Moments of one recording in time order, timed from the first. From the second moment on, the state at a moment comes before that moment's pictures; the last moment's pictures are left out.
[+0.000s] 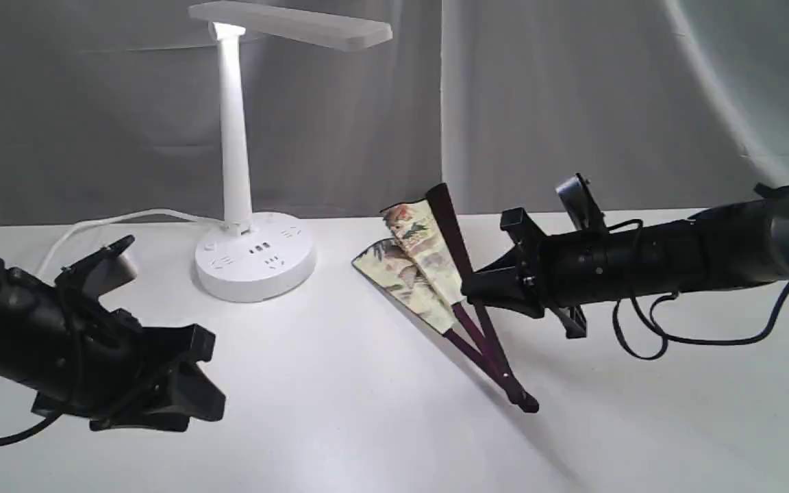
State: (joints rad) left arm -0.12 1.77 -0.97 -0.86 0.74 0.56; right arm 0.06 2.31 -1.50 1.45 0.99 -0.84
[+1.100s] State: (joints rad) left arm -0.33 1.77 -1.13 -0.10 0.62 0.10; right arm 0.01 2.09 -1.30 1.43 1.21 -0.90
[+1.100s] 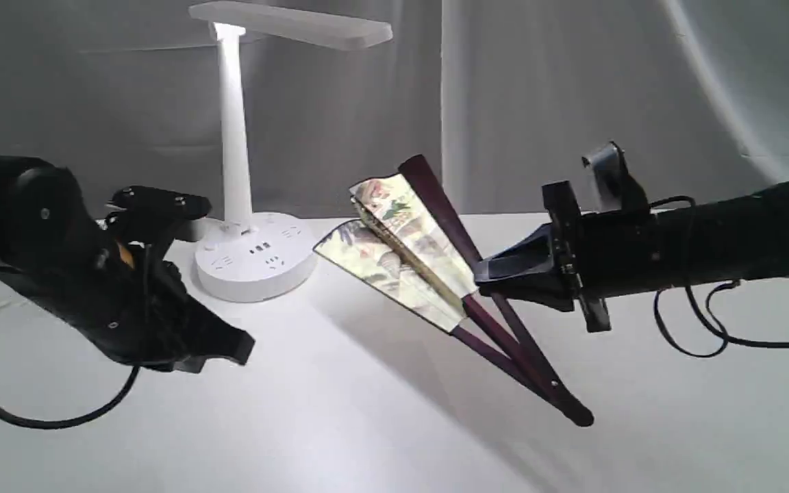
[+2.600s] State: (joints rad) left arm -0.57 1.86 -0.71 -0.27 -0.83 -0.76; right arm -0.05 2.05 -1.23 1.46 1.21 -0.99
